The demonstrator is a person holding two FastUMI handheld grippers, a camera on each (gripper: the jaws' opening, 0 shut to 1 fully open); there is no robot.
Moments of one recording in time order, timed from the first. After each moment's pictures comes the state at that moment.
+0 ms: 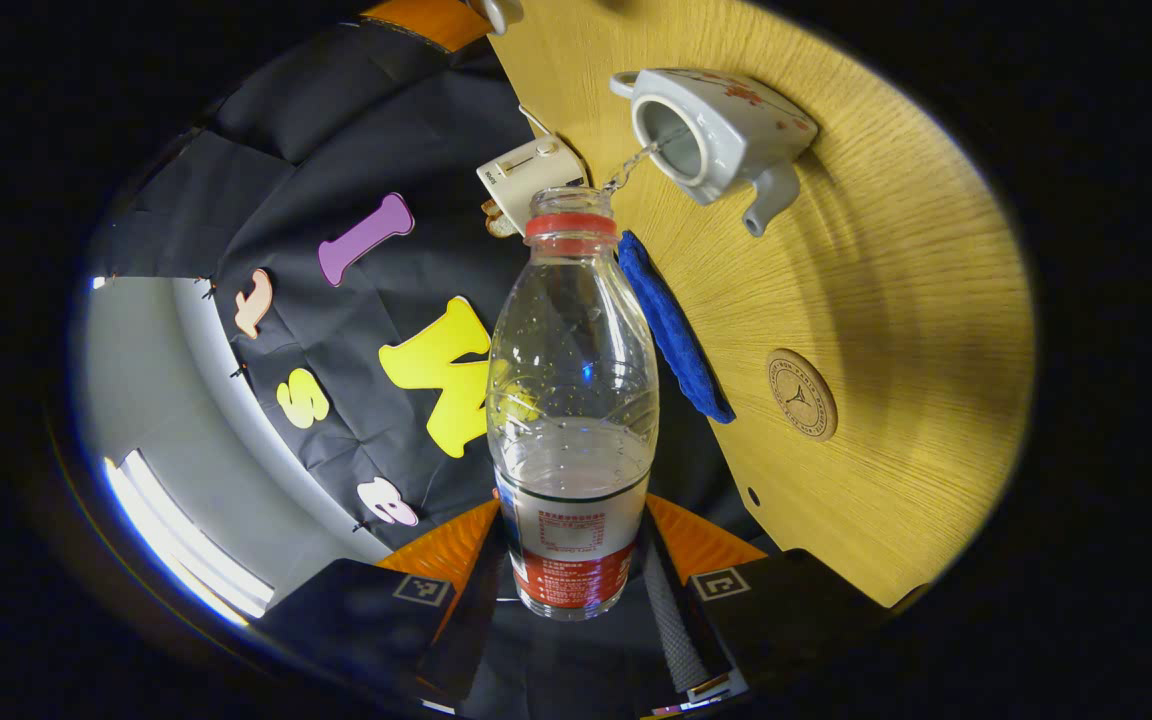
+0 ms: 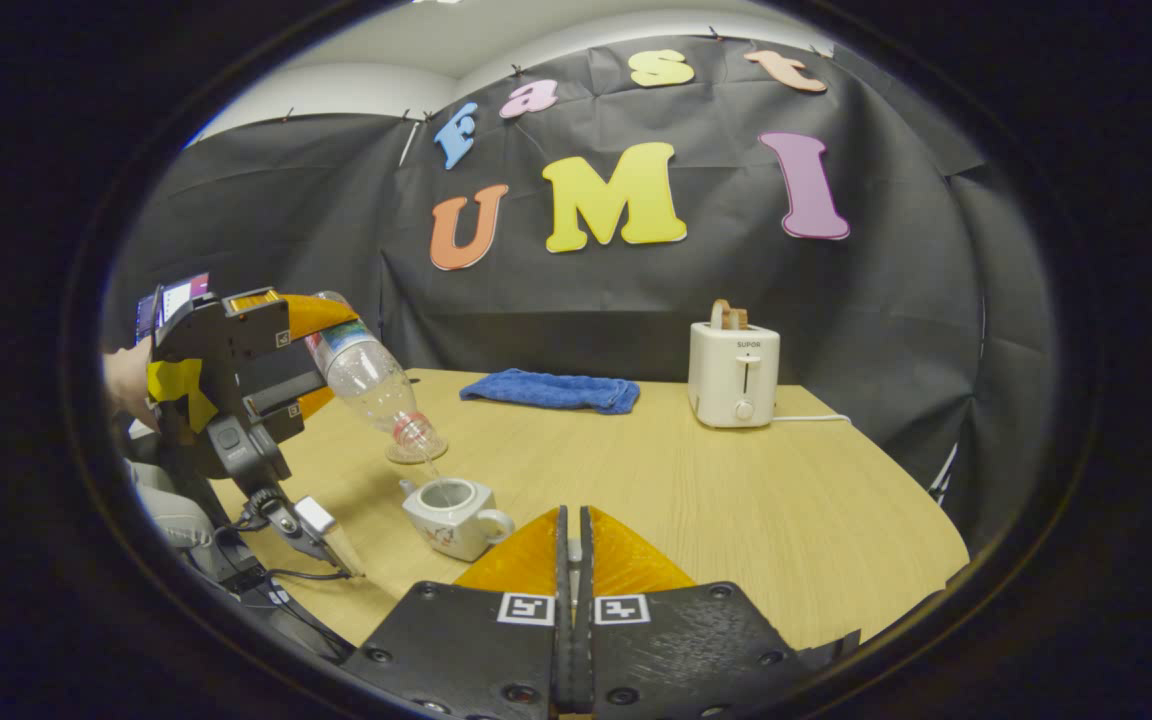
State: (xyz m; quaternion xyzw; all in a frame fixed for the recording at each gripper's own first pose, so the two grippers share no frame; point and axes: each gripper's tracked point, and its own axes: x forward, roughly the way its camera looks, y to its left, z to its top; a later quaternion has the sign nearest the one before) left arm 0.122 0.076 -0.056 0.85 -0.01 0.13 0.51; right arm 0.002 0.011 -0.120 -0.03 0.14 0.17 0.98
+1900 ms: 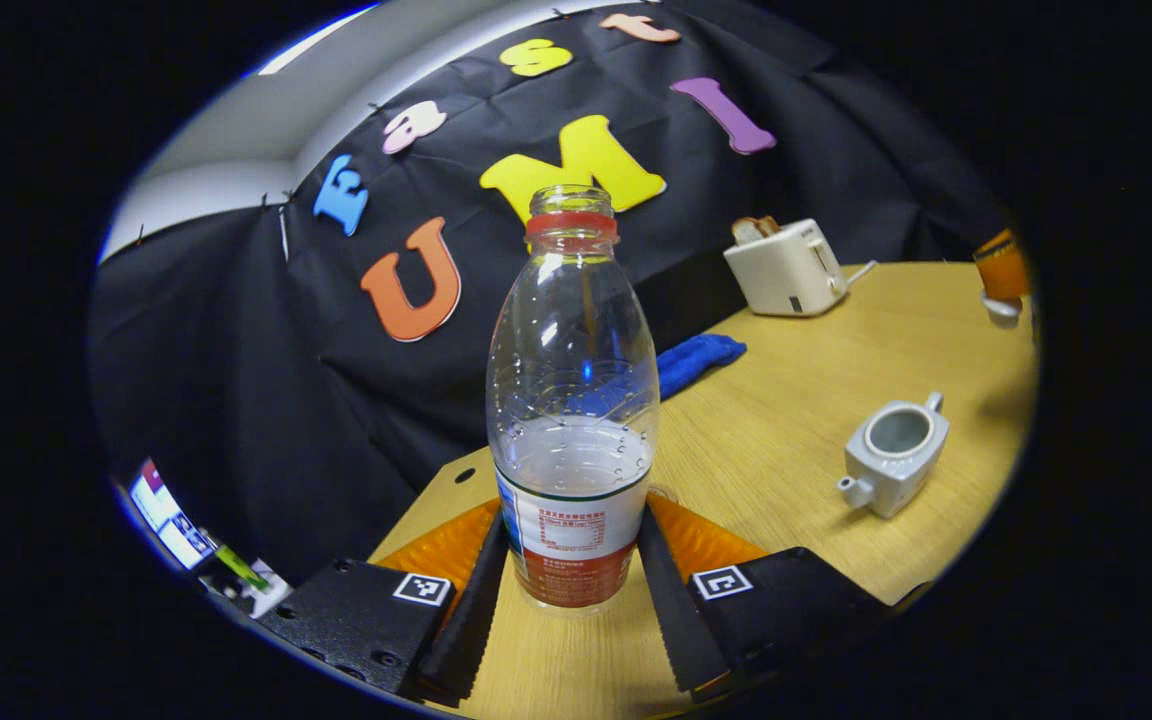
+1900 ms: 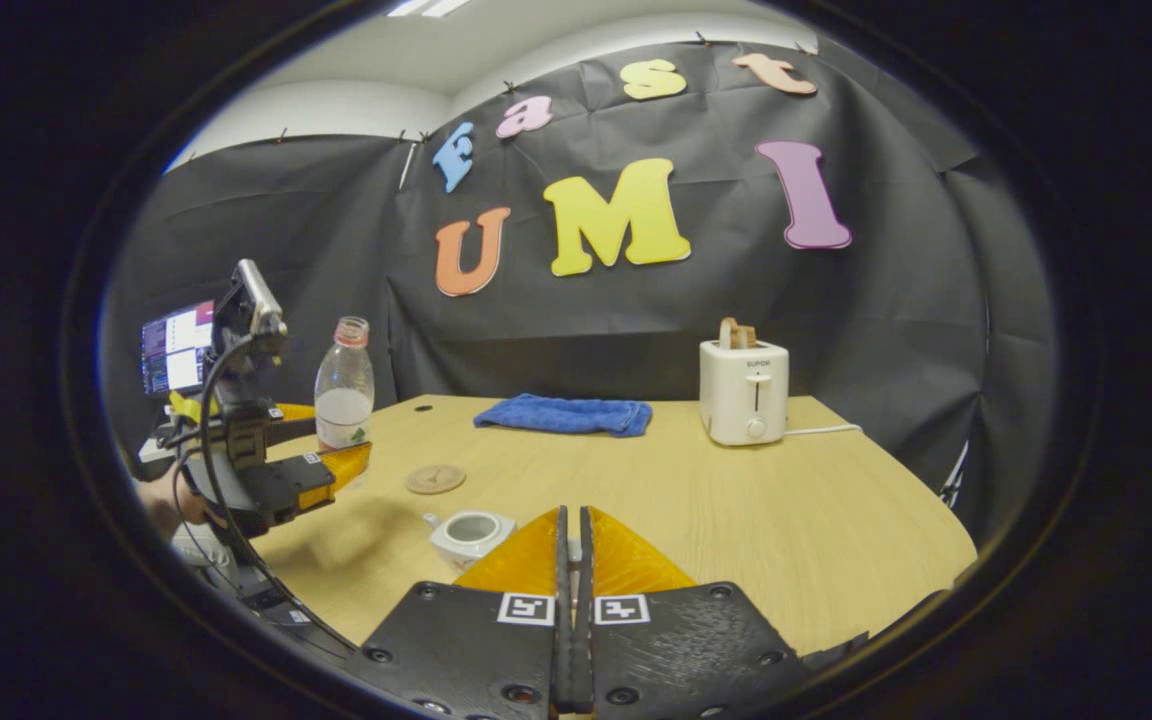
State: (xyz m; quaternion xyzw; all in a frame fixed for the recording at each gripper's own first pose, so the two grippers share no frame) left arm 0.132 0.110 -0.127 0.17 0.03 0.09 0.98; right arm 0.002 0.026 -0.093 0.01 0.12 0.18 0.98
